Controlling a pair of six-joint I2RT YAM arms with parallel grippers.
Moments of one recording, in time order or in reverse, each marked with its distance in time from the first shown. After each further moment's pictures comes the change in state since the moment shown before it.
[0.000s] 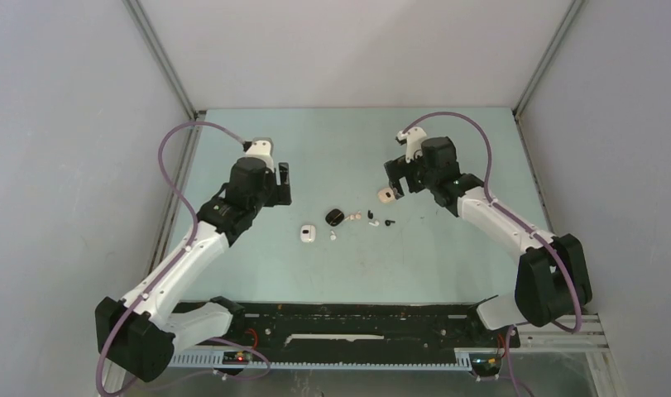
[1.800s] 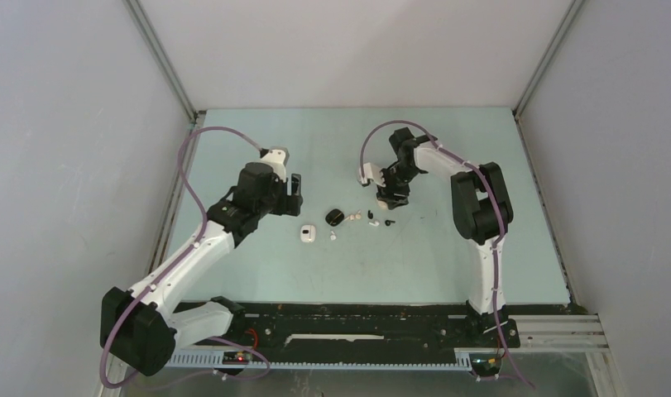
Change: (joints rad) left arm -0.016 0.028 -0.060 0.044 0.165 0.052; right arm -0.054 0.713 0.615 -0.710 -0.483 -1.201
